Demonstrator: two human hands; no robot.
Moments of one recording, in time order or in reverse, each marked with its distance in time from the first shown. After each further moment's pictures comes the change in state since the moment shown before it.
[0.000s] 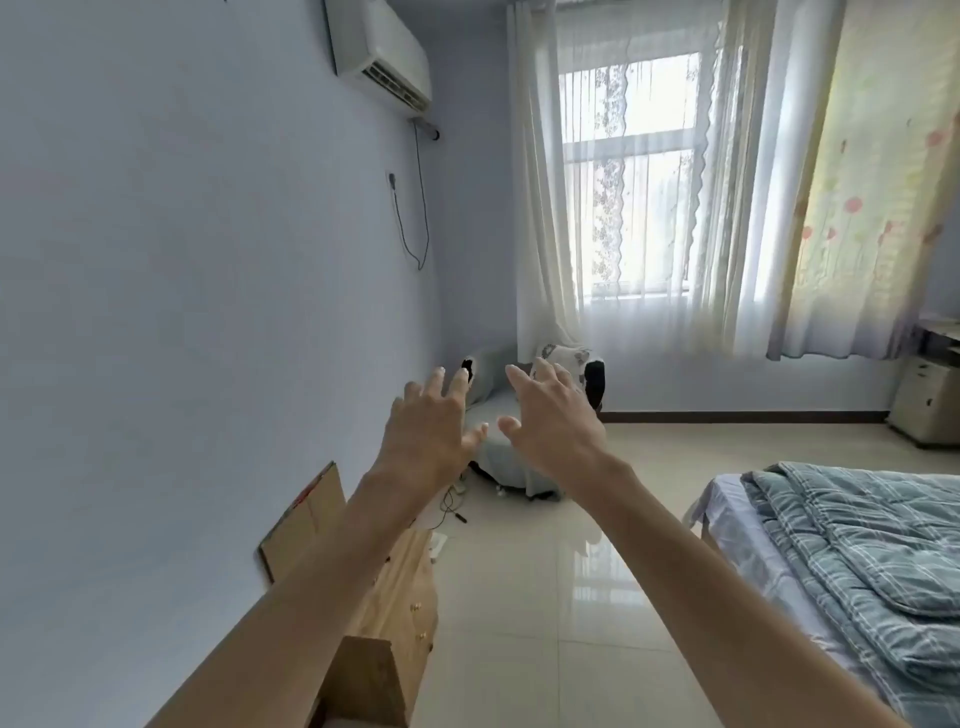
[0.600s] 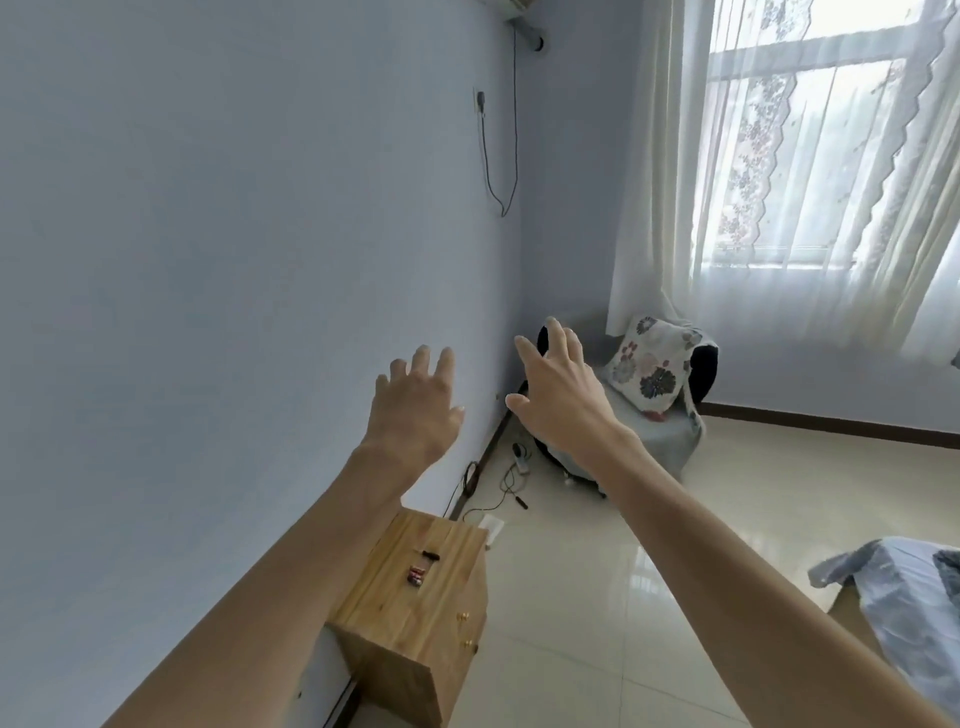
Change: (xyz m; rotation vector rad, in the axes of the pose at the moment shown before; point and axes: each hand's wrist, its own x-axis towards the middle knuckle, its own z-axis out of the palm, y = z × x) left_hand 0.198 -0.185 0.127 0.205 -0.072 -0.241; right_hand 0.272 -0.015 0.175 0.041 -0.133 -0.142
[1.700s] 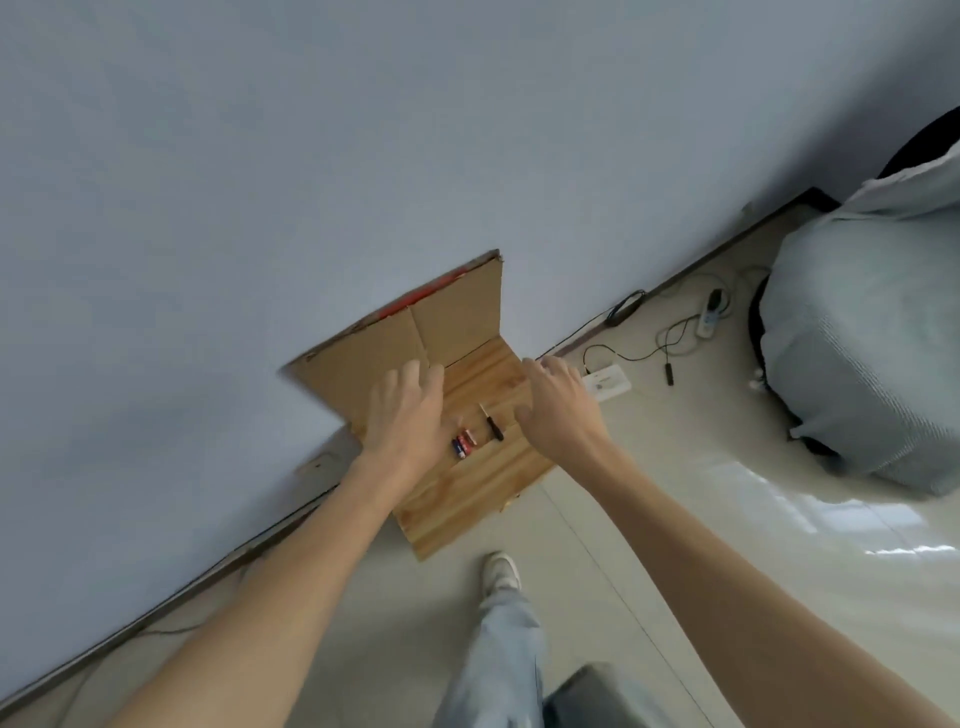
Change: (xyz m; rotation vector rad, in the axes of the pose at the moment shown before) left_hand 0.149 -0.148 0.483 -0.073 -0.533 -0.668; right_hand 0.307 0.057 0.534 0.093 -0.812 -0.337
